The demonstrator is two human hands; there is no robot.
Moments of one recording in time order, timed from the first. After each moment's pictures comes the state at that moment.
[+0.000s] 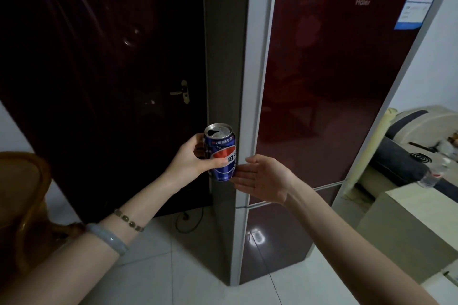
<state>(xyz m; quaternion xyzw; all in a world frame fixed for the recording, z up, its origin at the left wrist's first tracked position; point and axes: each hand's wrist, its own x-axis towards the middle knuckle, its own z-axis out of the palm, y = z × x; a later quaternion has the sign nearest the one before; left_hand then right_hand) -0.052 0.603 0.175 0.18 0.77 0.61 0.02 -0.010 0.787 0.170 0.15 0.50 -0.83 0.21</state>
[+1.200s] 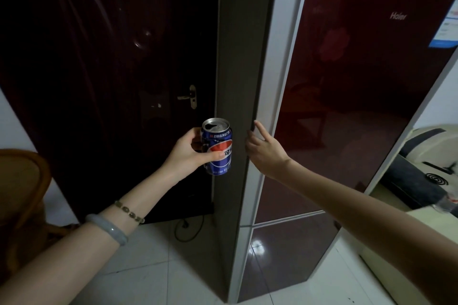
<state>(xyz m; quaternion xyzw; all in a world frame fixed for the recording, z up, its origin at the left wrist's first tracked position) -0.116 0.594 0.187 0.15 0.75 0.64 -0.01 -0.141 0.815 0.165 0.22 -0.85 -0.44 0.20</state>
